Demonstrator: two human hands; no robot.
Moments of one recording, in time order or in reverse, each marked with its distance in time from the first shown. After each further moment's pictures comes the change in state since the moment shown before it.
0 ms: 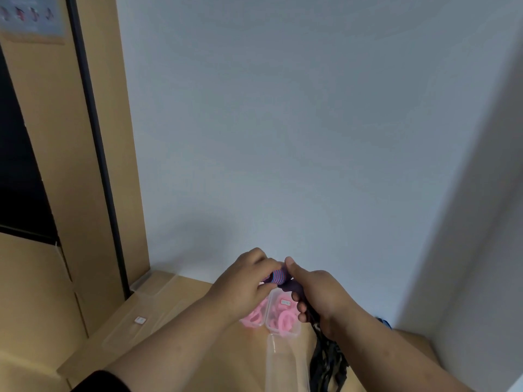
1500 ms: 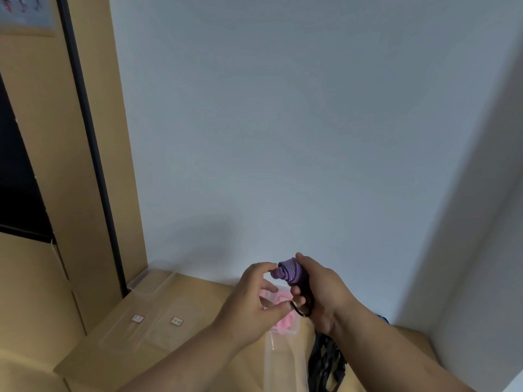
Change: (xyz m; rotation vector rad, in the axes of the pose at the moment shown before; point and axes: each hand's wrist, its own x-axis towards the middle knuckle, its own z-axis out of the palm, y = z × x) left_hand -0.028 0.033 0.027 -0.520 0.074 -0.319; right_hand 0.015 0.004 -0.003 0.352 -0.022 0.070
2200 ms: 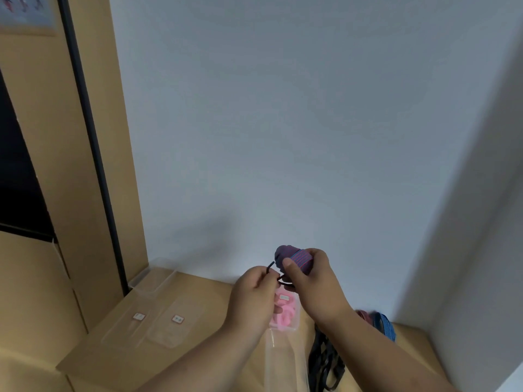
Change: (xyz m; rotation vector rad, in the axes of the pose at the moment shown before) left_hand 0.005 0.036 0.013 -0.416 0.276 -0.412; right_hand 0.009 0.020 -0.006 -0.465 0.143 -0.489
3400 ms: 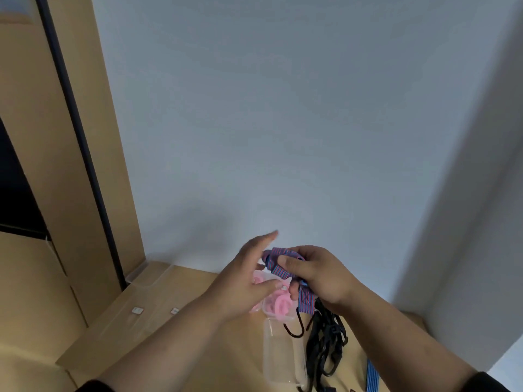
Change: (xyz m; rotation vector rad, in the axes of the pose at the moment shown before) left_hand 0.036 -0.010 -0.034 0.463 -0.414 0.570; right_hand -0.002 -0.025 -0.024 0.120 -0.393 0.092
